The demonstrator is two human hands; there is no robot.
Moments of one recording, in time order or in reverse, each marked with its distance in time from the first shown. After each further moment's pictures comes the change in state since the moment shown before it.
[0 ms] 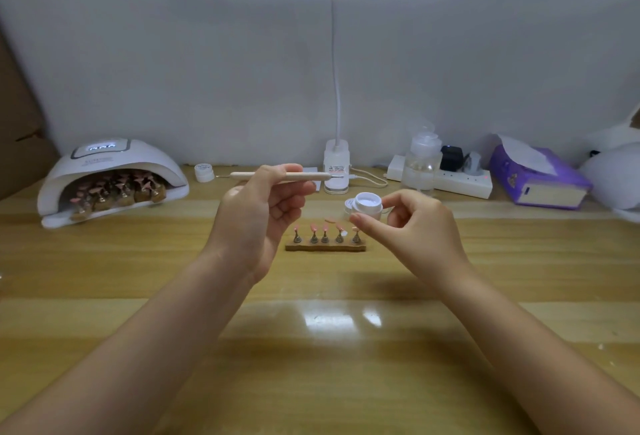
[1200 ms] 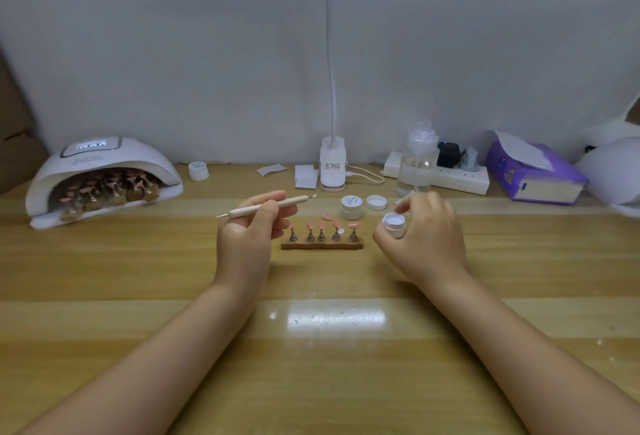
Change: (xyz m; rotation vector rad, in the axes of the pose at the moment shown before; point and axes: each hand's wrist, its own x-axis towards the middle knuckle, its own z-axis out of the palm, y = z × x) left_hand 0.011 -0.055 -0.032 0.267 0.152 0.222; right_hand 0.005 0.042 0.011 -0.529 0.169 -0.029
